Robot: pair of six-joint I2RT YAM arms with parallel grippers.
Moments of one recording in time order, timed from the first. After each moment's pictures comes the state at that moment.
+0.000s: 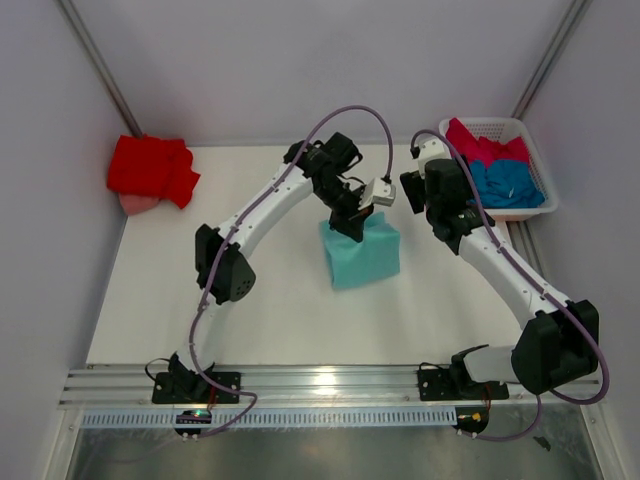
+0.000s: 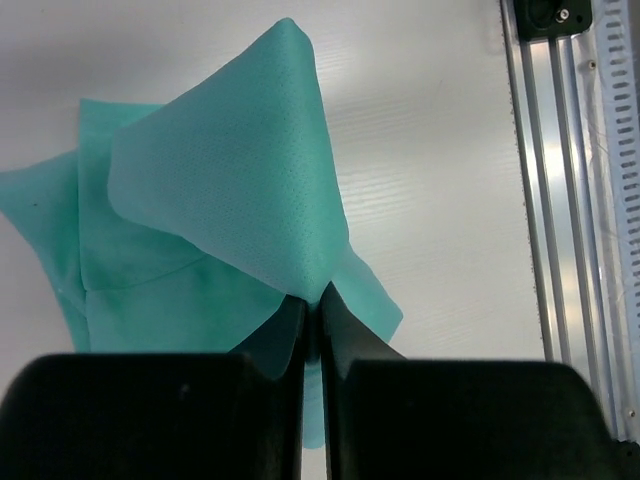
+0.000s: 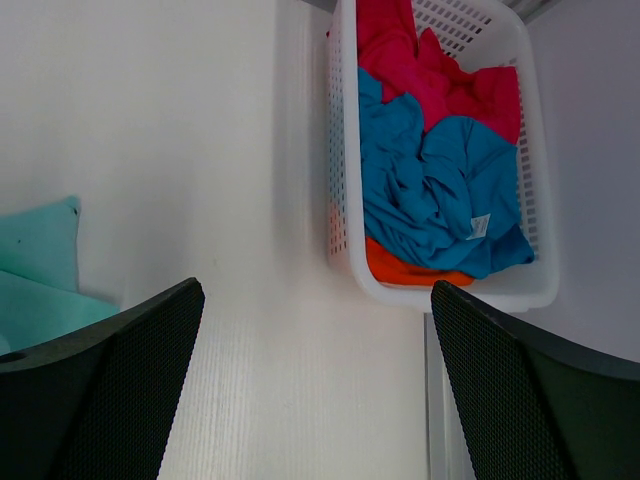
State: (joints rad) left arm -0.72 2.21 2.34 -1.35 0.77 0.85; right arm 0.32 1.33 1.08 -0.22 0.50 -0.29
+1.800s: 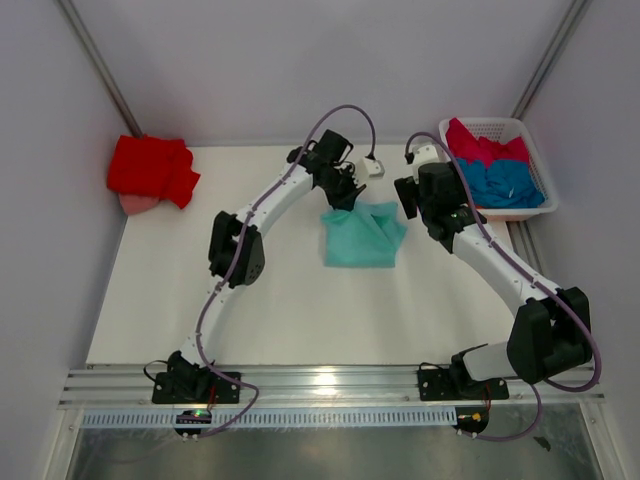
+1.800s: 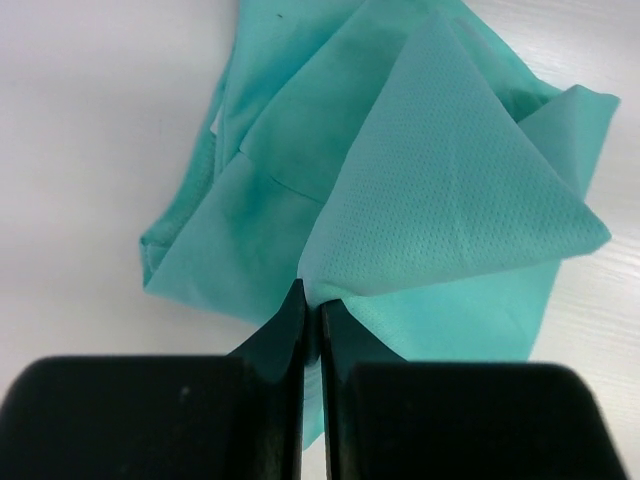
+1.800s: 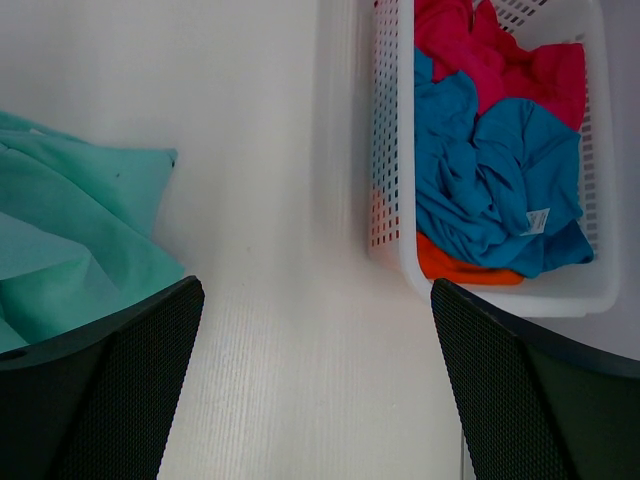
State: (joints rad) left arm -0.60 2.46 2.39 -0.92 0.47 0.59; right arm 0.32 1.38 1.05 -0.20 0.45 -0.25
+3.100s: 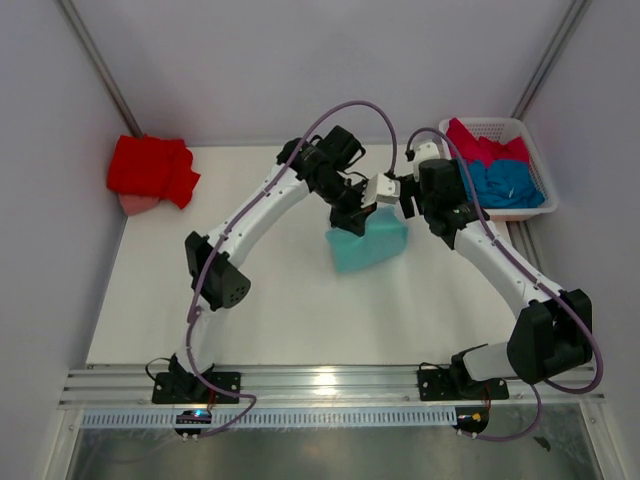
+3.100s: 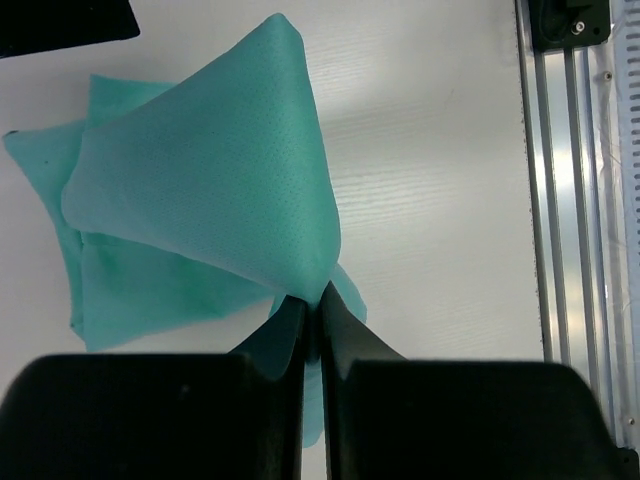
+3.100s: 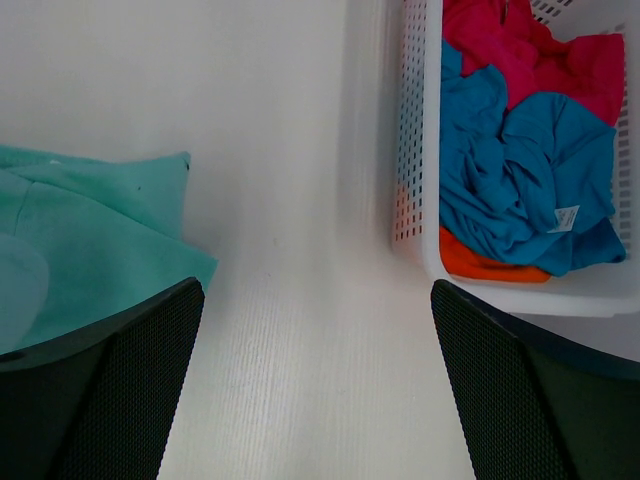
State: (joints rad) left arm -0.75 2.16 2.39 -1.35 0.66 0.79; right arm 0.32 1.38 1.10 -0.29 0.39 -0.19
